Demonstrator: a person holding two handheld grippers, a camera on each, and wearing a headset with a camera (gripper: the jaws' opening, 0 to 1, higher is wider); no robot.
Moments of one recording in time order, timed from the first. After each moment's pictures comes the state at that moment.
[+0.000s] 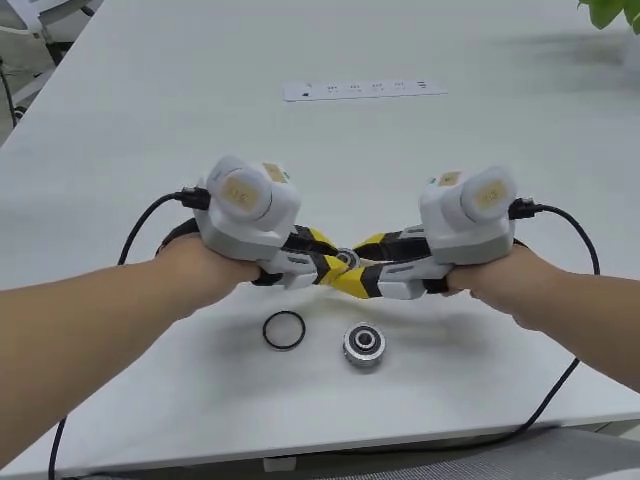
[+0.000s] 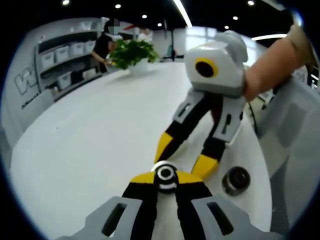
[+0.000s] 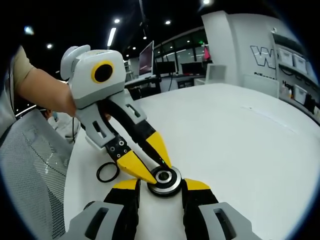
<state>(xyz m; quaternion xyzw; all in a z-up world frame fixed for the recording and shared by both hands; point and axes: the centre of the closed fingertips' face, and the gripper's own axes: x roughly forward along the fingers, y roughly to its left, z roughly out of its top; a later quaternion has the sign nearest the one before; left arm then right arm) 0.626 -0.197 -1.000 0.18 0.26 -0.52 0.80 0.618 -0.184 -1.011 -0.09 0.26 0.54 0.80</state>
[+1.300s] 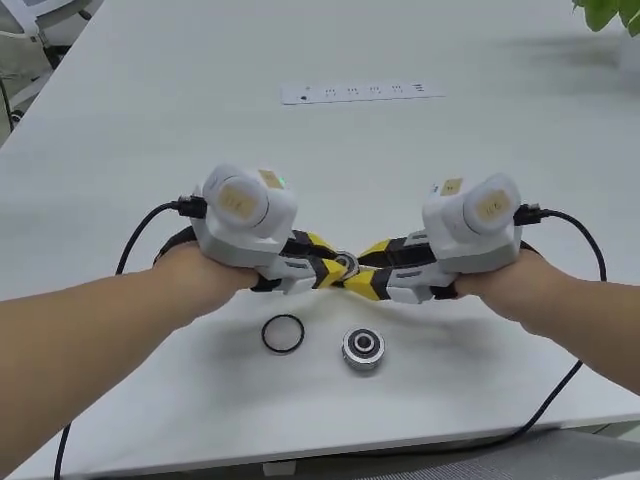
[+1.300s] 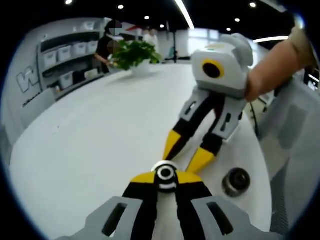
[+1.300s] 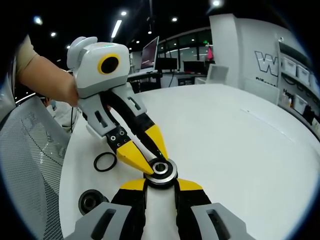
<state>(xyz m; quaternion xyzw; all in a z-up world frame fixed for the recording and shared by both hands) 0.623 -0.198 -0.999 0.17 0.25 -0.51 0.80 0.613 -0.196 -1.012 -0.13 0.26 0.53 0.80</state>
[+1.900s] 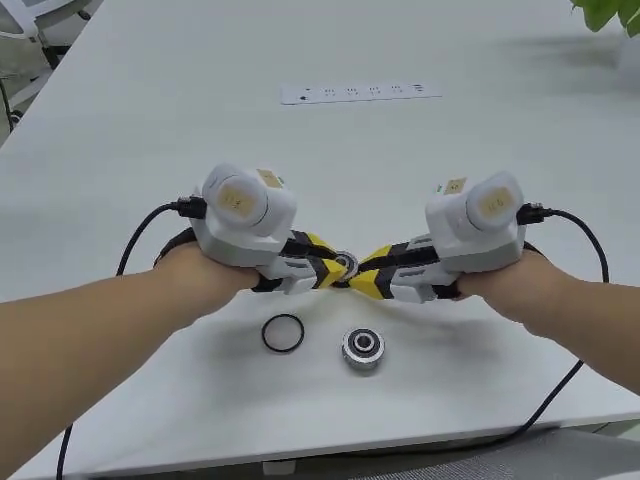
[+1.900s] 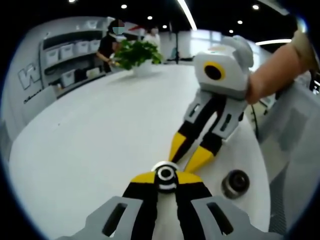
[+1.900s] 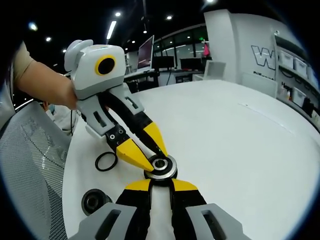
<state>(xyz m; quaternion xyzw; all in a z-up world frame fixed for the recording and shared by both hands) 0.623 -0.198 -0.998 0.16 0.26 -0.51 0.81 0.612 -0.200 -1.014 -0.11 0.28 0.52 0.80</state>
